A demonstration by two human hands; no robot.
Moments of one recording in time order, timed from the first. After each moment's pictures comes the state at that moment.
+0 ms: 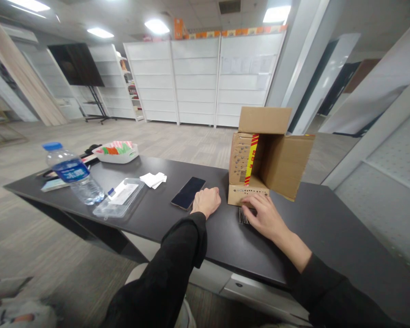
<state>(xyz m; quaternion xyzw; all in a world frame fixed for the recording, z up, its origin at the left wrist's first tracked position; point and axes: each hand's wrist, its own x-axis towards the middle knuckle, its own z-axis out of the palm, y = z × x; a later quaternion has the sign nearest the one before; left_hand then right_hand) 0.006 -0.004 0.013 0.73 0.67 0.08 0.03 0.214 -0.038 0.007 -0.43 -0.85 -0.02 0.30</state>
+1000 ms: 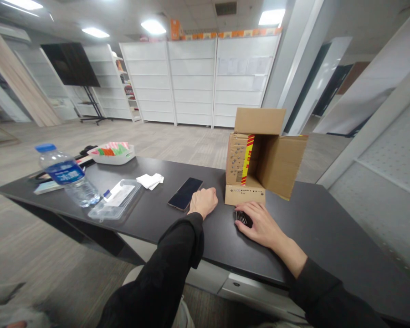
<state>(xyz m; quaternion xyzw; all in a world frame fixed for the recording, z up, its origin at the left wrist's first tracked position) 0.007 -0.004 0.015 0.73 0.68 0.07 0.03 0.217 -0.054 0.000 -0.40 -0.88 0.04 0.25</state>
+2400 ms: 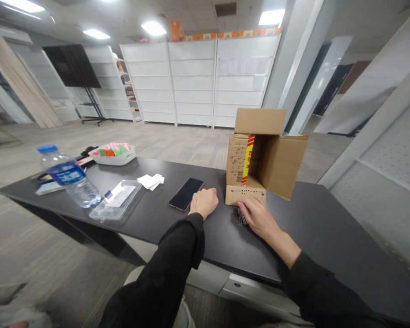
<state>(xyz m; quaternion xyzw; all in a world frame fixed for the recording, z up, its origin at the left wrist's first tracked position) 0.006 -0.004 0.014 0.74 0.67 0.07 0.03 0.210 -0.031 -0.010 -0.41 -0.86 -0.01 0.32</state>
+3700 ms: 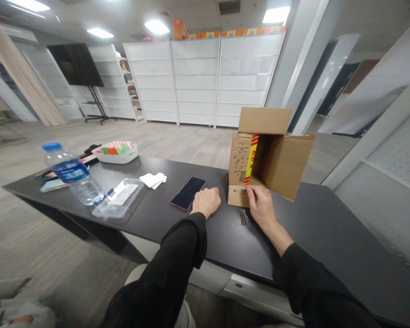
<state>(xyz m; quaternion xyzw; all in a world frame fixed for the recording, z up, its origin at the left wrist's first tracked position) 0.005 -0.003 0.012 0.74 0.67 0.09 0.02 0.204 0.001 -0.016 -0.49 -0.73 -0.02 0.47</state>
